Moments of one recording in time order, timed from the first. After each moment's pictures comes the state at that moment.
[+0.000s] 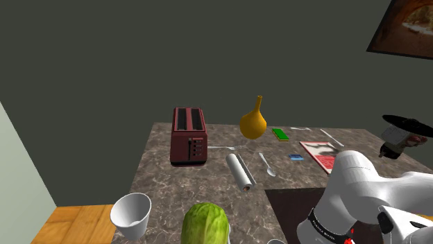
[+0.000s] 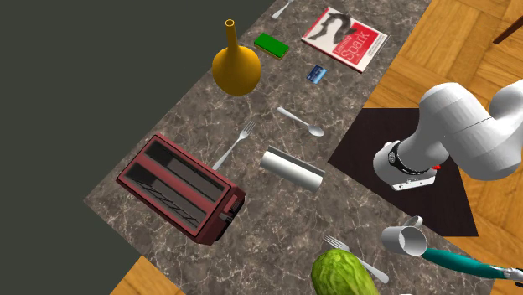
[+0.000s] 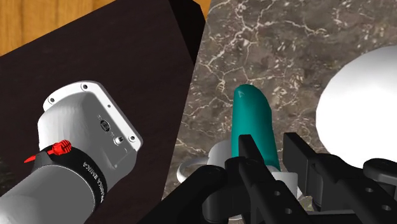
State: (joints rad) arm 0.38 -1.33 0.96 -2.46 0.83 1.34 1.22
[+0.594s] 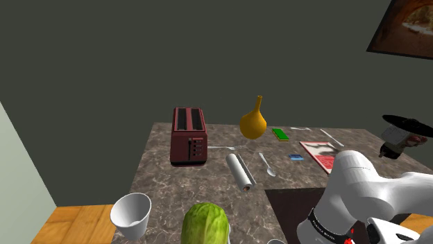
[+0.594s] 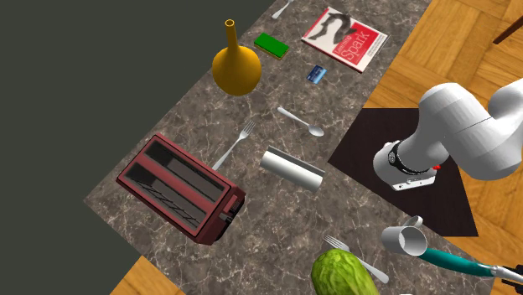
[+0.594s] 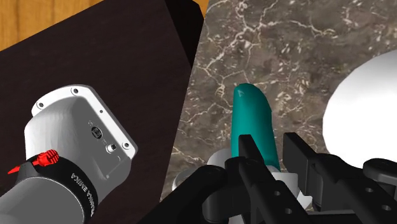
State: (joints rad) arm 0.40 -1.35 1.02 -2.52 0.88 1.39 1.22
